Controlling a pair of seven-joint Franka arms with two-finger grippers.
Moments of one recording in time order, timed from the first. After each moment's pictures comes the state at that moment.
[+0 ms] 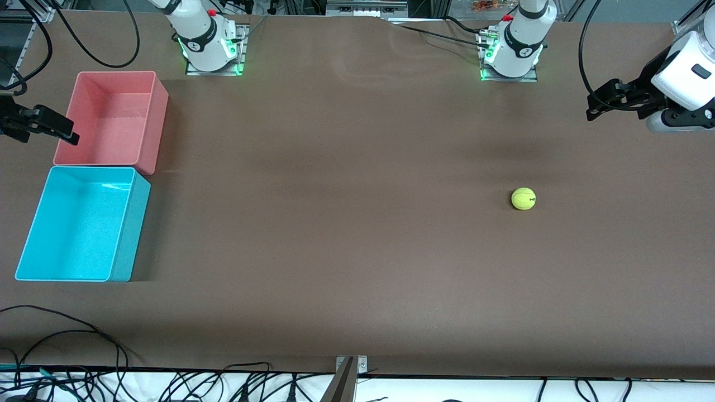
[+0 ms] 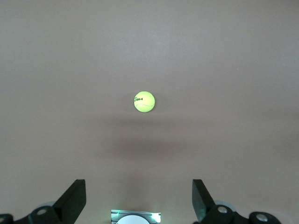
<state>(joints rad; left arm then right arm) -0.01 0.00 -0.09 -1.51 0.00 1.39 -0.15 0.07 0.04 -0.13 -1.55 0.00 1.57 -0.02</state>
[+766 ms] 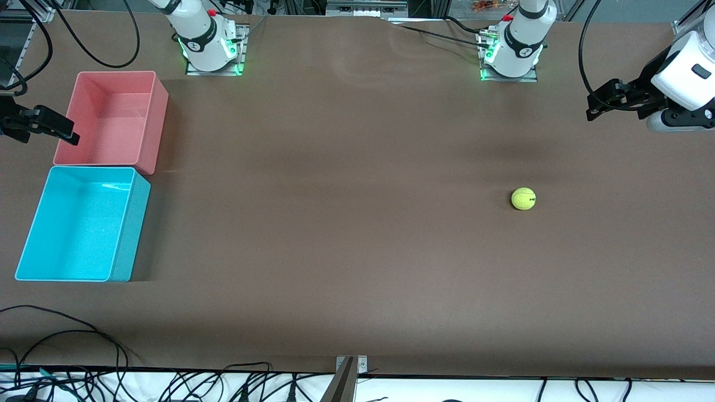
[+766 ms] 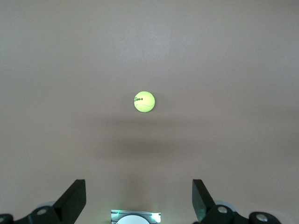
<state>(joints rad) -0.01 0.00 -0.09 -1.51 0.00 1.39 -0.15 0.07 0.04 -0.13 -1.55 0.00 1.57 -0.02</state>
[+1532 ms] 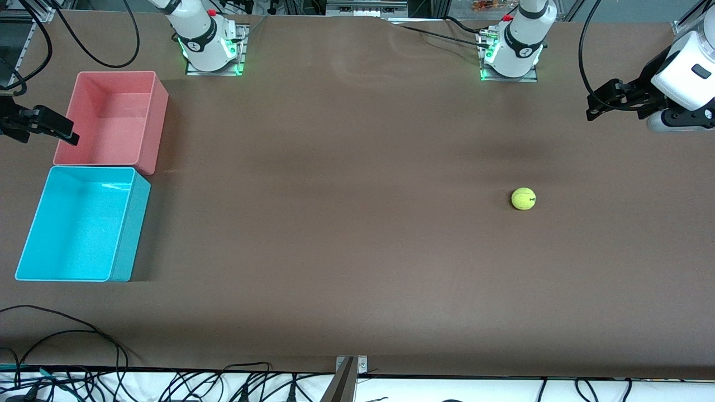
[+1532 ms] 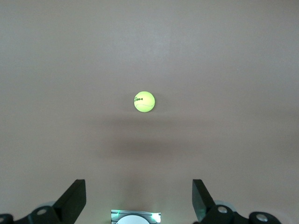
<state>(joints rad) -0.01 0.00 -0.09 -1.51 0.00 1.39 -0.15 0.07 0.04 -0.13 -1.55 0.00 1.57 -0.02</state>
